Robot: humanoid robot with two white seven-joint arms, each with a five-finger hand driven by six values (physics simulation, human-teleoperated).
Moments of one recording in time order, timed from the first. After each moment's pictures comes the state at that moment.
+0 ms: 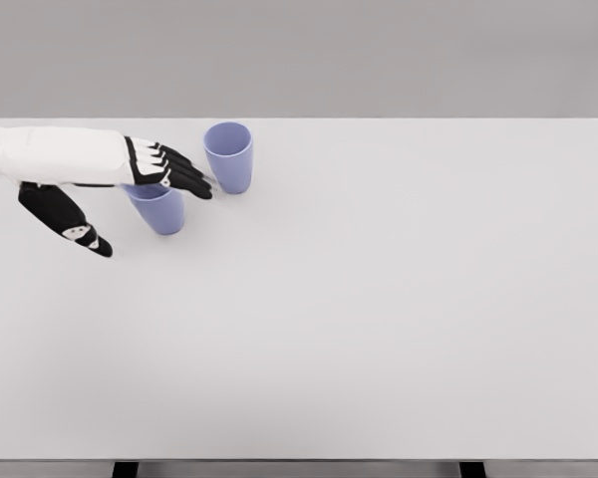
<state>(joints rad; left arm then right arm) -1.35 1.18 -1.36 -1.73 0.43 -0.61 -0.61 -0.03 0.00 -0.03 0.14 0.08 -0.14 0.56</state>
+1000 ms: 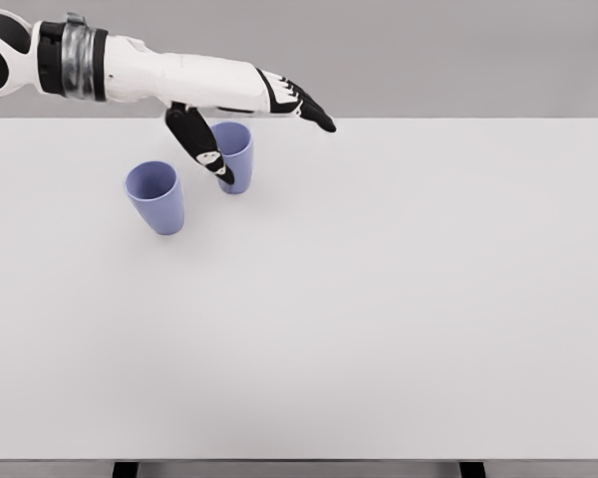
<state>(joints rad) -1.42 0.70 -1.35 -1.36 0.37 -0.61 -0.61 -0.03 0.00 -0.04 0.15 0.07 -0.14 0.56</state>
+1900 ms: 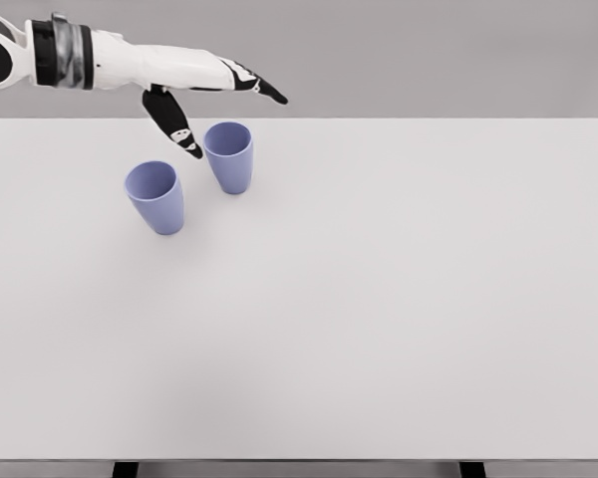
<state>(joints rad) -1.40 0.64 -1.35 -1.09 0.27 -0.61 -0.61 -0.03 0.00 -0.04 0.15 0.07 -0.14 0.56</state>
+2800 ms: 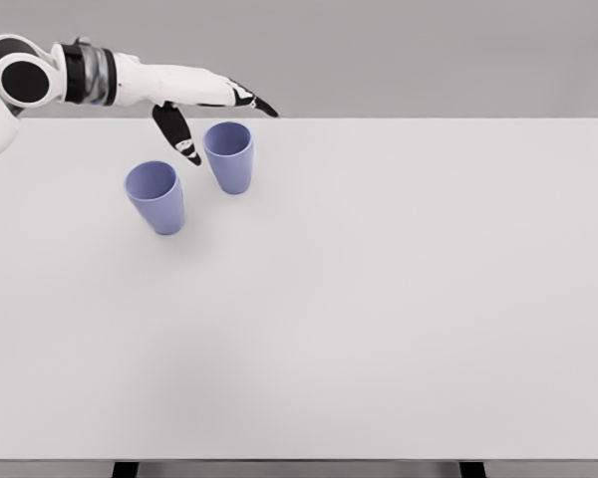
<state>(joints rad) -1.31 0.53 -1.26 -0.91 0.08 -0.61 -0.61 -0.03 0.00 -0.04 0.15 0.07 -0.14 0.56</state>
